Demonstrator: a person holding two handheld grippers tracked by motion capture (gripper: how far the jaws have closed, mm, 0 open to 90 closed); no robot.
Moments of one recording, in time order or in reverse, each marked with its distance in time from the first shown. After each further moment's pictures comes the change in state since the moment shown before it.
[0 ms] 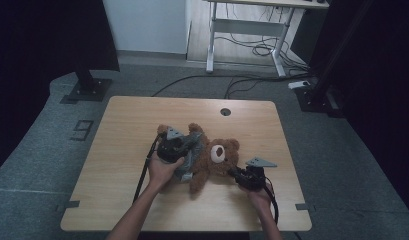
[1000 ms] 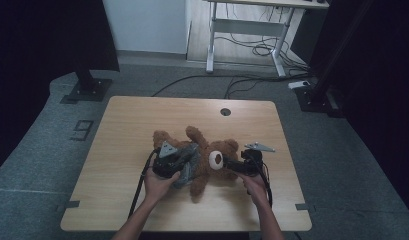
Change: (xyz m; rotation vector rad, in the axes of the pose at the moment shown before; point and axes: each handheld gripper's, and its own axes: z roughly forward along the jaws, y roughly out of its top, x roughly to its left) left arm -0.006 -0.047 -0.010 -0.060 -0.045 -0.009; right arm 0.000 0.046 0.012 -0.004 -0.109 0.138
